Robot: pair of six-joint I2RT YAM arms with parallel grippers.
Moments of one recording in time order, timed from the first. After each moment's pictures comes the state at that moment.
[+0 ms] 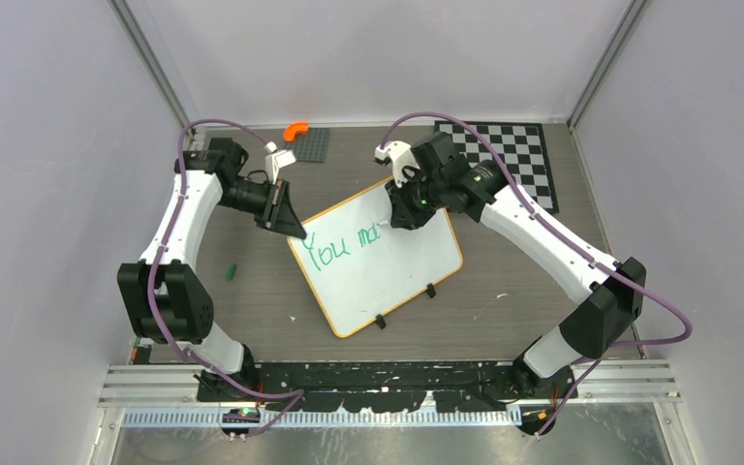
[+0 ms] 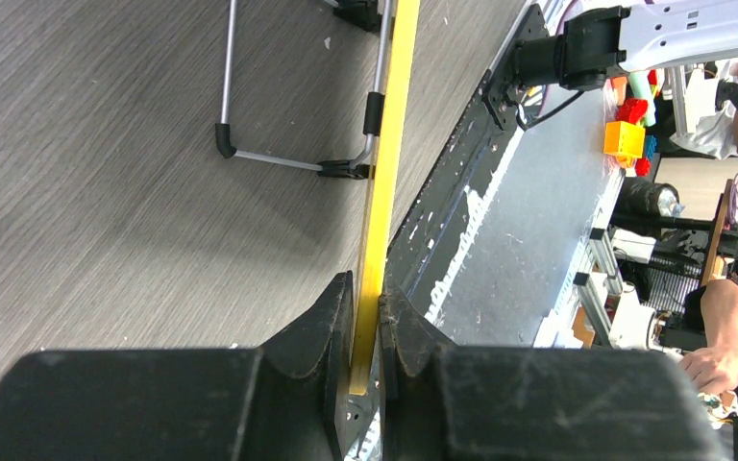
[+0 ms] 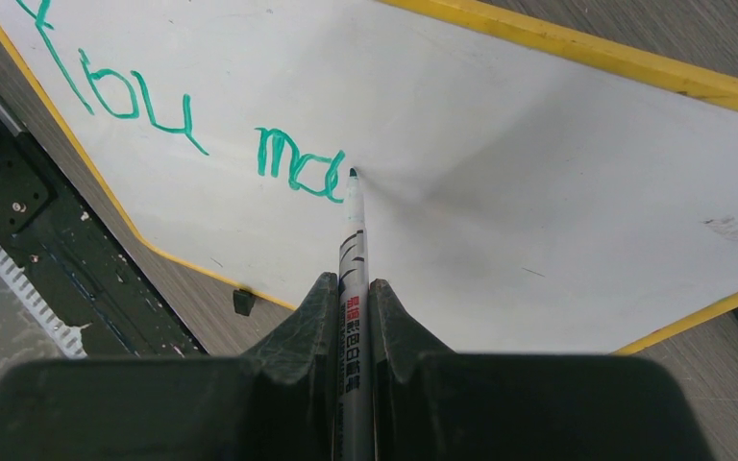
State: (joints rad) left arm -0.03 1.58 1.47 -1.33 1.00 0.47; right arm 0.67 1.54 1.55 -0.83 -0.24 -0.06
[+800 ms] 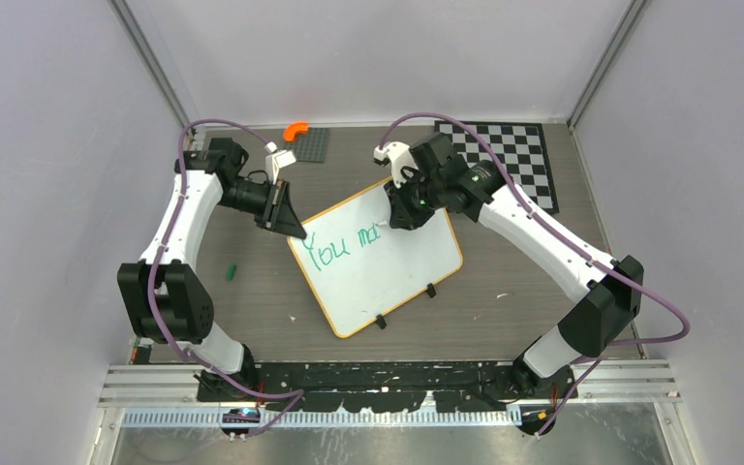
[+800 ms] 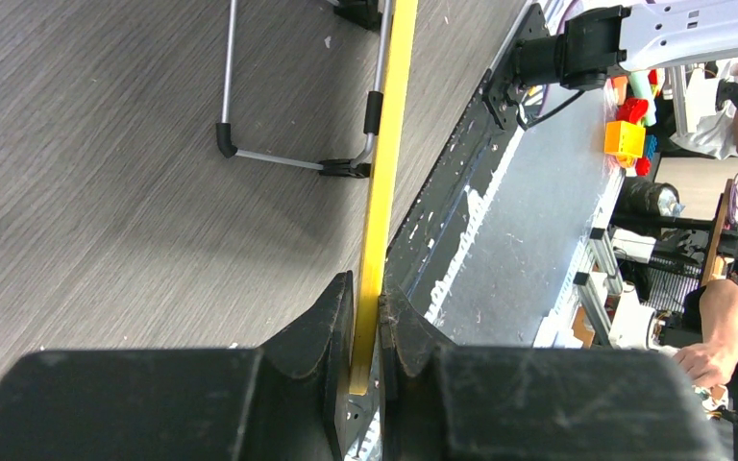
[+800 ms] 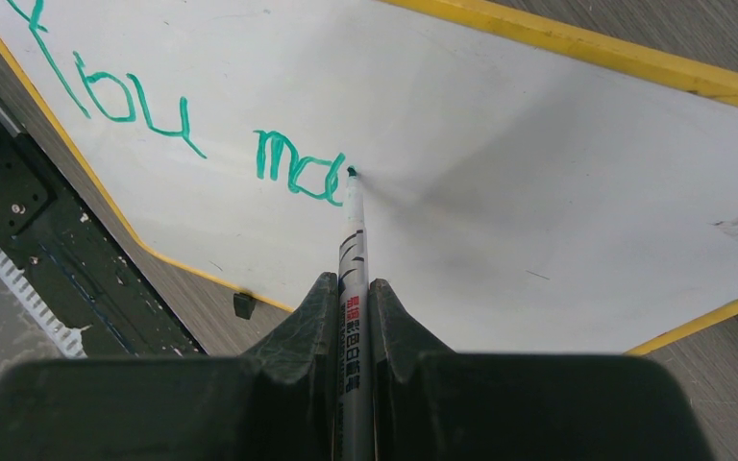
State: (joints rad) left arm -0.03 1.58 1.47 -1.33 0.99 0.47; right arm 0.67 1.55 1.54 -0.82 -0.25 -0.05
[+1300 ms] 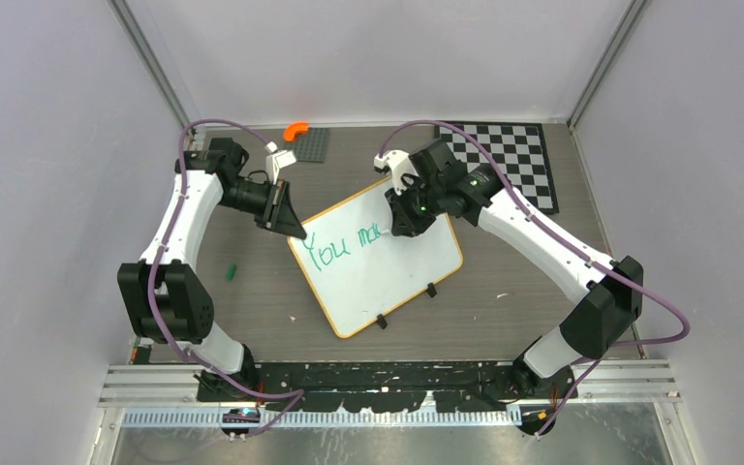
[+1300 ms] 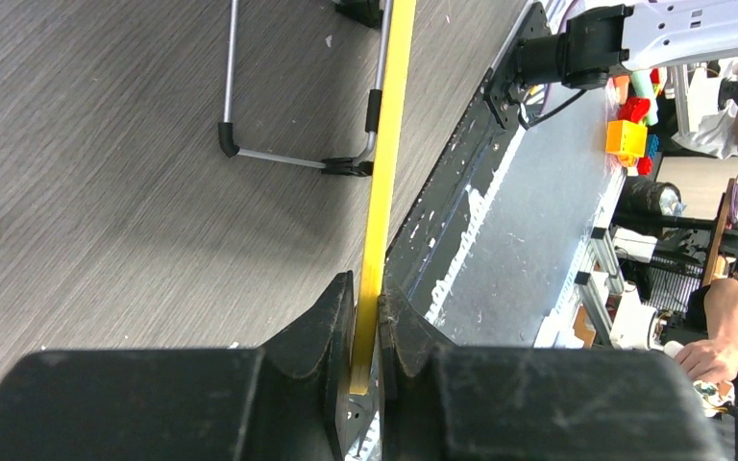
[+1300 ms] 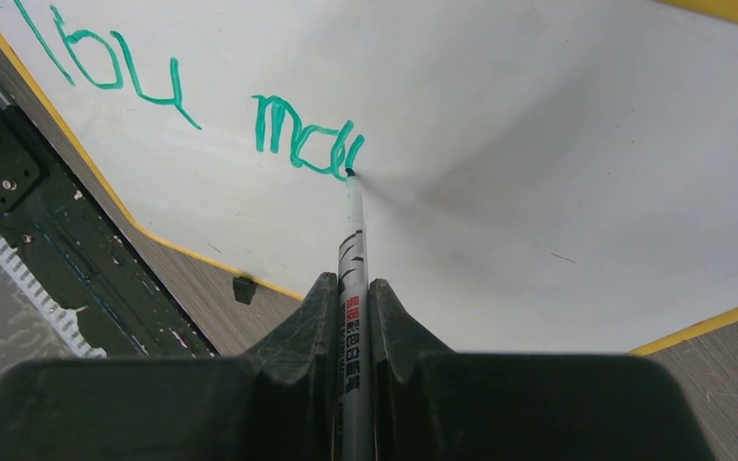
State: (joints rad) left arm -0.03 1.58 1.47 -1.33 0.99 0.47; right arm 0.67 1.54 1.49 -0.82 -0.25 -0.06
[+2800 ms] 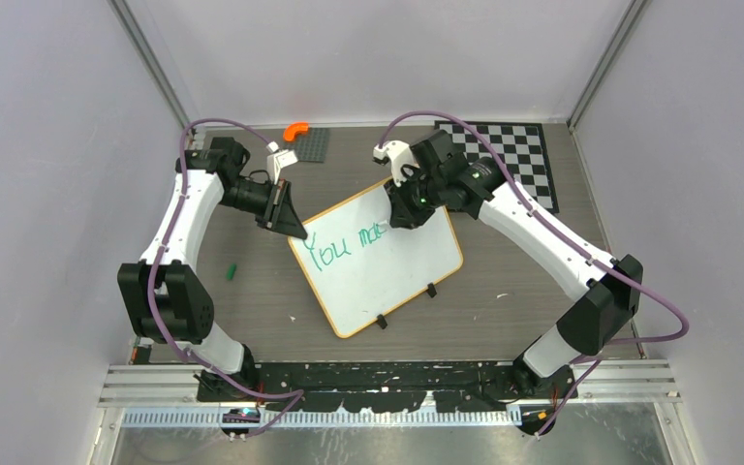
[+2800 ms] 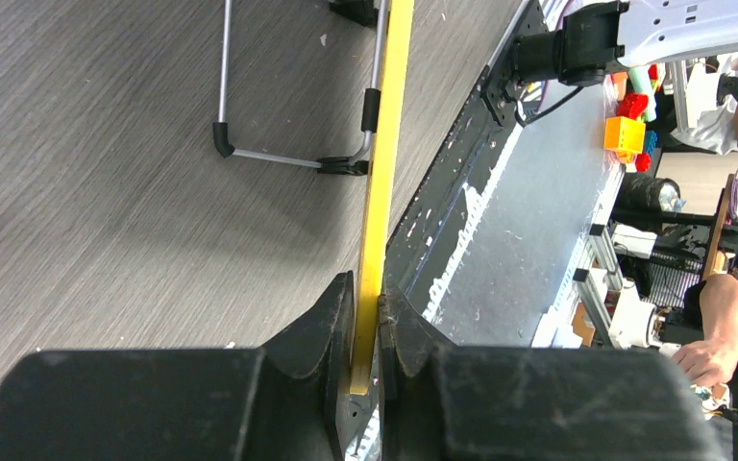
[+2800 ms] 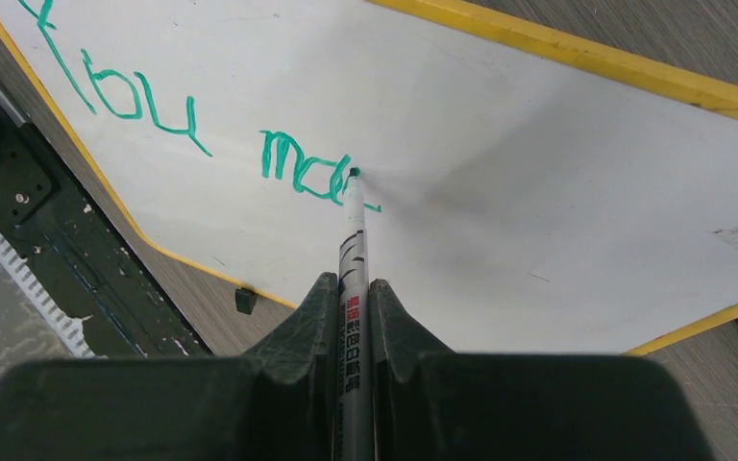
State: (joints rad) left arm -0.04 1.58 1.48 -1.34 0.99 0.47; right arm 0.67 1.56 1.57 -0.85 -0.27 -0.08
